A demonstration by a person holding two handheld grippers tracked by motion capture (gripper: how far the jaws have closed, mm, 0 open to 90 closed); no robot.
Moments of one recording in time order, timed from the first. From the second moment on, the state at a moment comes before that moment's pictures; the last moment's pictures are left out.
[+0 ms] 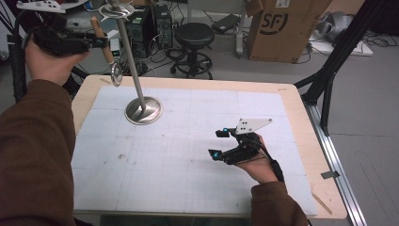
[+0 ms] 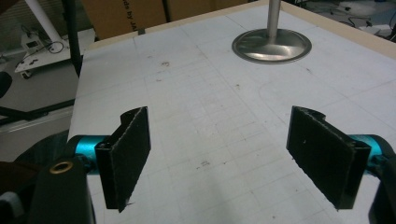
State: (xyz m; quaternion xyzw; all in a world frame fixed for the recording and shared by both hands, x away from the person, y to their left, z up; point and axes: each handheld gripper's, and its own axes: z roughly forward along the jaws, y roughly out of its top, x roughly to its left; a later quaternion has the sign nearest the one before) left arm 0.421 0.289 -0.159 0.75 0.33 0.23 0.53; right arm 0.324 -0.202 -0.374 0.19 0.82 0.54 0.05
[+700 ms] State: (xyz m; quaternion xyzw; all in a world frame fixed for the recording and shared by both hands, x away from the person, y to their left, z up) left arm 0.425 0.274 -0.153 0.75 0.34 0.25 0.51; right arm 0.324 -0.205 -0.373 0.19 0.82 0.54 0.05
